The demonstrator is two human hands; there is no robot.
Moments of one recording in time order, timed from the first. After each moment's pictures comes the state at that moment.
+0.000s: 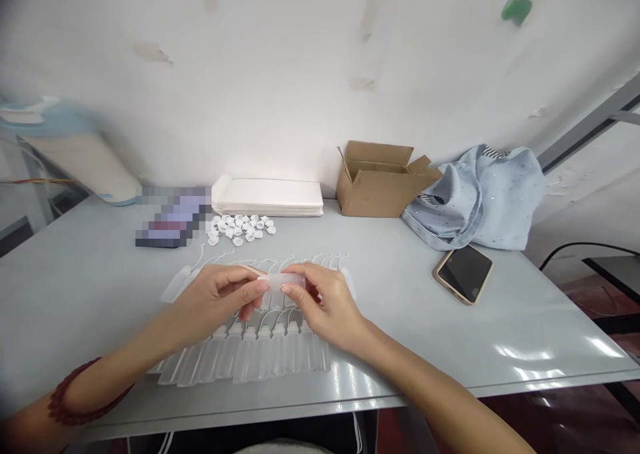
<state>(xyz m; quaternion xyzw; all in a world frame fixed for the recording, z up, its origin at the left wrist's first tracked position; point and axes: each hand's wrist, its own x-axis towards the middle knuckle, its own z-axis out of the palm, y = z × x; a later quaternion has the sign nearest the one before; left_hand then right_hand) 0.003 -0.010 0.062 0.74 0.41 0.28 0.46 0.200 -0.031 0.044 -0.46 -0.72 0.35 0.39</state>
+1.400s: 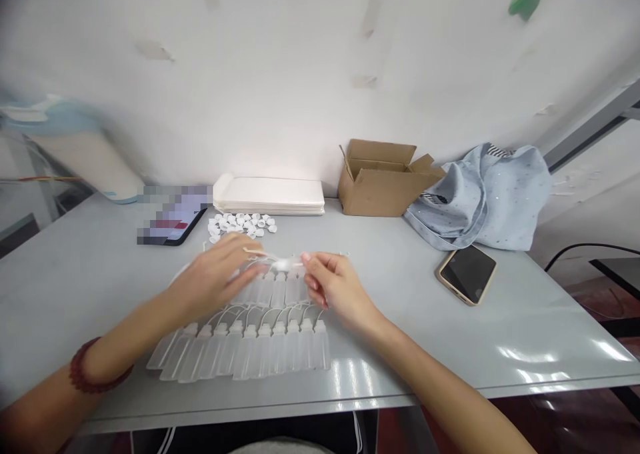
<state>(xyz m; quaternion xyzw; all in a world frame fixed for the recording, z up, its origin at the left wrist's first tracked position) -0.015 0.021 0.040 0.91 0.30 0.28 0.00 0.208 -0.015 0.045 -0.46 -0.47 0.63 0.42</state>
